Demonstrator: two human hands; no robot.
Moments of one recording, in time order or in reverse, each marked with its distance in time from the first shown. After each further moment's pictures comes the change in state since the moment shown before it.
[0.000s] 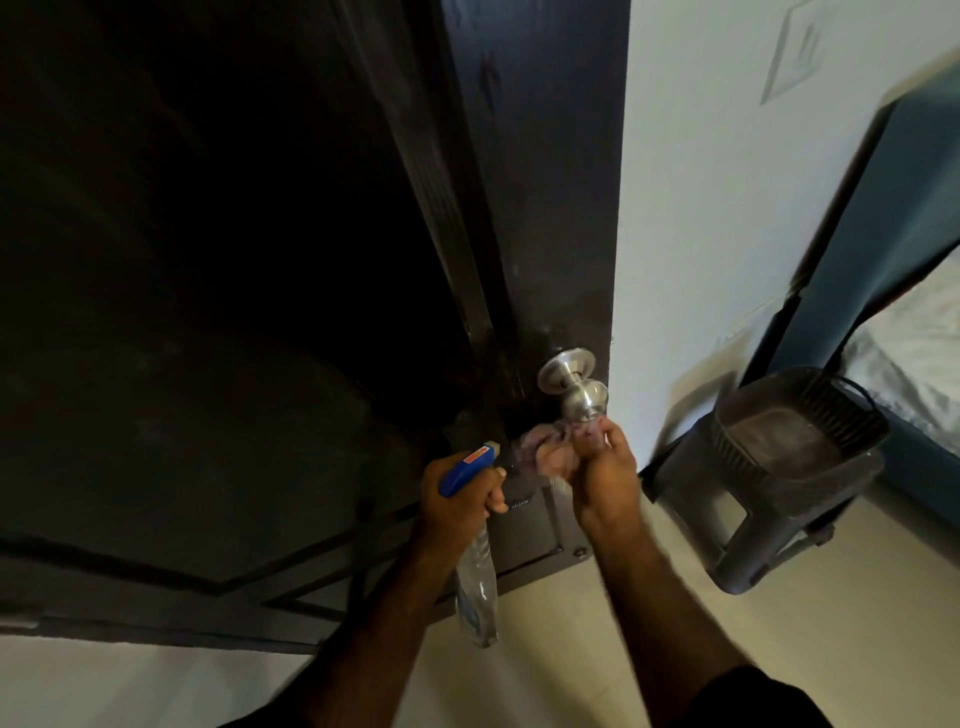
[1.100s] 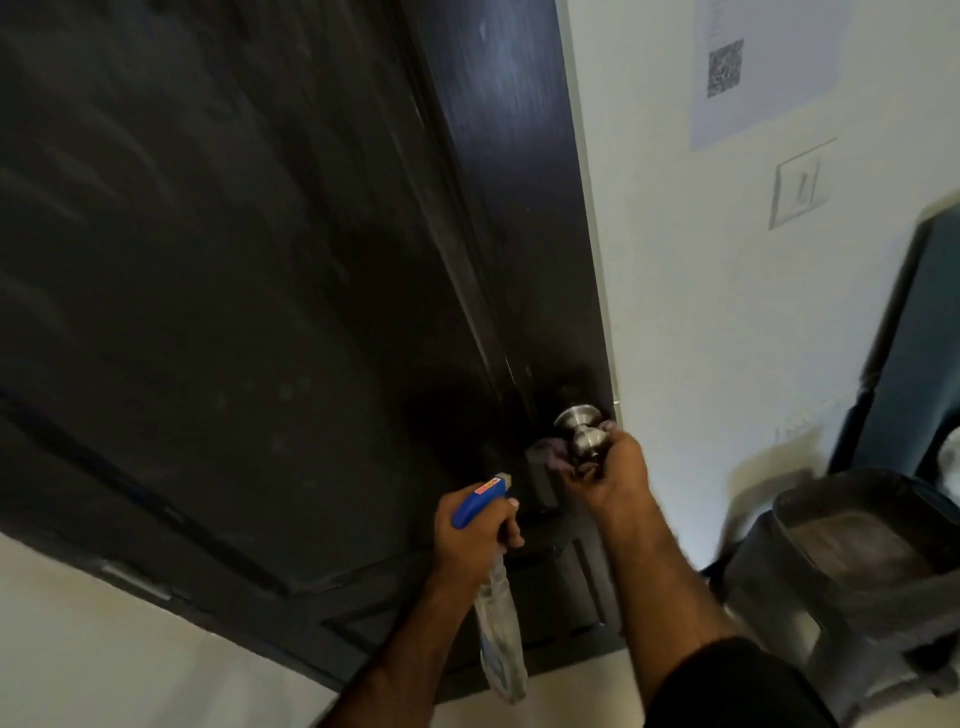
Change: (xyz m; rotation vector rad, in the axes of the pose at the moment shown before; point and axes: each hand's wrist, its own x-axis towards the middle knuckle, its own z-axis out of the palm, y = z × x) left_hand -0.055 0.081 -0.002 -0.100 0.122 0.067; right_hand -0.001 -0.093 0.079 0.249 -0.108 0.391
